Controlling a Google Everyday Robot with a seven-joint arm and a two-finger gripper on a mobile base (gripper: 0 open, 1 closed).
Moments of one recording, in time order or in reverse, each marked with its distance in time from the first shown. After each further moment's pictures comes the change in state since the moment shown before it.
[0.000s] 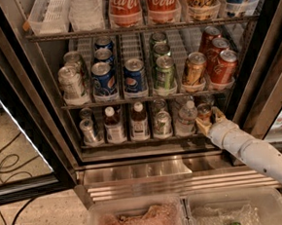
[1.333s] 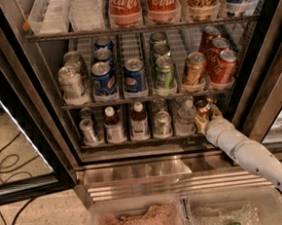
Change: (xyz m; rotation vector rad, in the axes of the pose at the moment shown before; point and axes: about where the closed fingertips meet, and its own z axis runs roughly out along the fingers) arm -0.004 -0.003 0.020 0.041 -0.074 0.087
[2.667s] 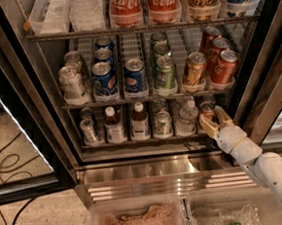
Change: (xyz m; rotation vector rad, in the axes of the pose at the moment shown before) arm -0.008 -0.012 -0.039 -0.125 -0.291 0.128
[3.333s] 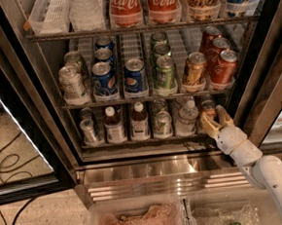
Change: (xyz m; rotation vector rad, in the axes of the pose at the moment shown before) arm -0.009 0.004 -0.005 -0.005 -0.084 0.052
